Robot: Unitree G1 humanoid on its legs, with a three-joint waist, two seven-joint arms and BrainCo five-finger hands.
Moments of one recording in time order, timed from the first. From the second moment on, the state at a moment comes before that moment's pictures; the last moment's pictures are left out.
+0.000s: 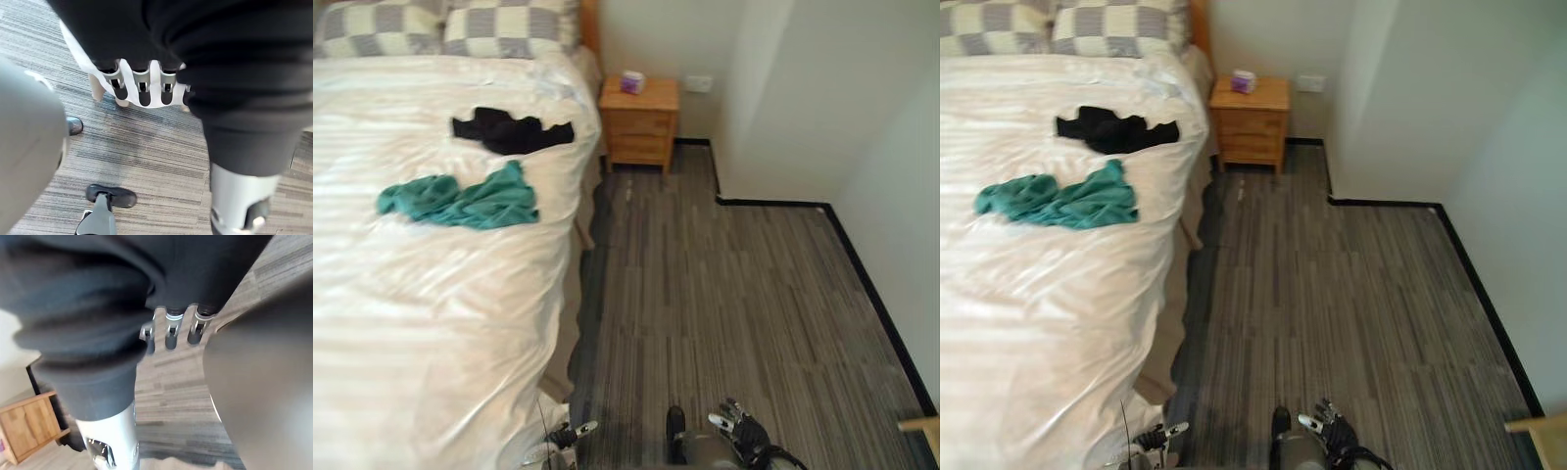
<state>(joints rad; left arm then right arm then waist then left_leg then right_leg) -0.01 0.04 0.09 1.10 -0.17 0.11 0.01 0.07 -0.09 -0.15 1.01 0.26 -0.14 0.26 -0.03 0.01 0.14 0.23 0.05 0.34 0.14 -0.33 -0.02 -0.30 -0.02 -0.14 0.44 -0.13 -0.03</state>
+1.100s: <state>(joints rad) 0.09 0.03 0.16 1.00 -0.24 0.03 -0.03 0.03 -0.13 -0.15 1.04 0.30 -0.11 0.20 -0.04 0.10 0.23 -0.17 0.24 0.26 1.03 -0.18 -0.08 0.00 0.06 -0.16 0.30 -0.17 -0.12</state>
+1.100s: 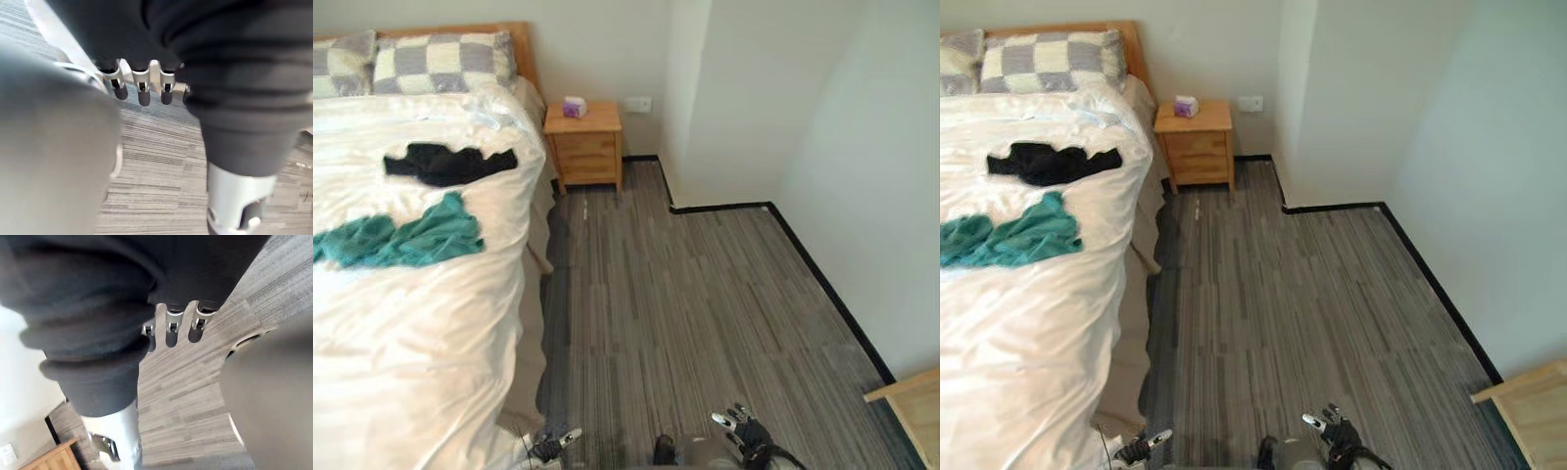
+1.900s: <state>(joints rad) 0.02 0.09 0.07 1.03 -0.28 0.08 0.00 0.02 -0.09 -0.16 1.04 0.25 -0.10 0.22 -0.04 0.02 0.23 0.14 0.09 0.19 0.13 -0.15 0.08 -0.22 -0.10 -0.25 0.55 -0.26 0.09</state>
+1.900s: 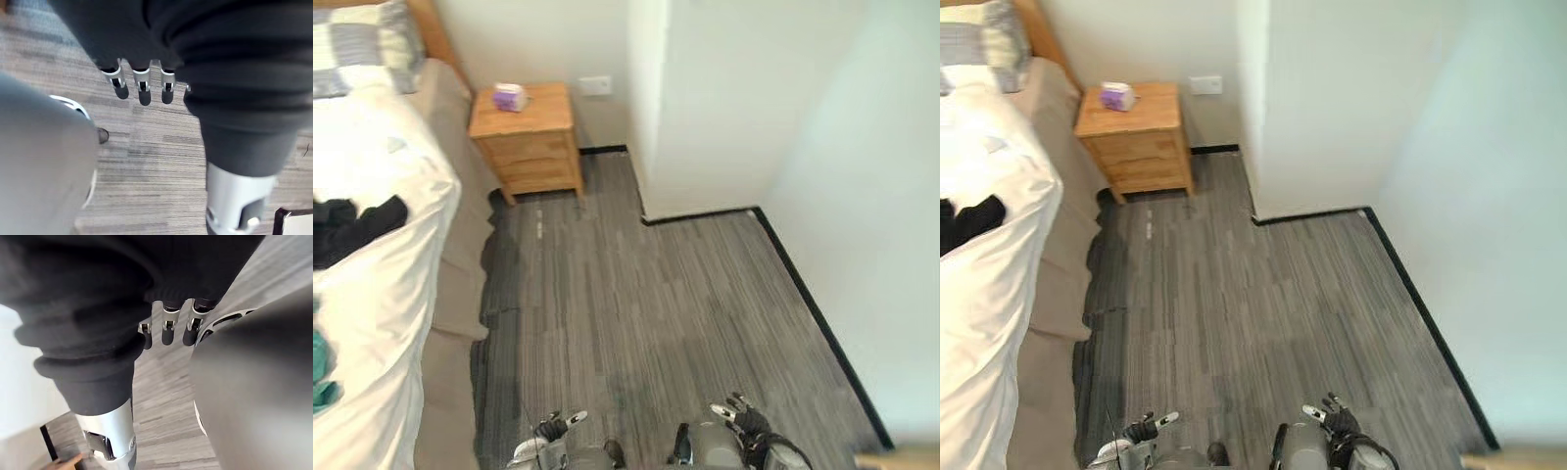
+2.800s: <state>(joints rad) 0.02 0.07 0.23 0.99 -0.34 0.03 -0.02 0.00 -0.08 -0.12 1.08 0.20 -0.04 0.26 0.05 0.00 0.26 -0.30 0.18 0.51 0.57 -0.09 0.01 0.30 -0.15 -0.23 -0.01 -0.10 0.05</state>
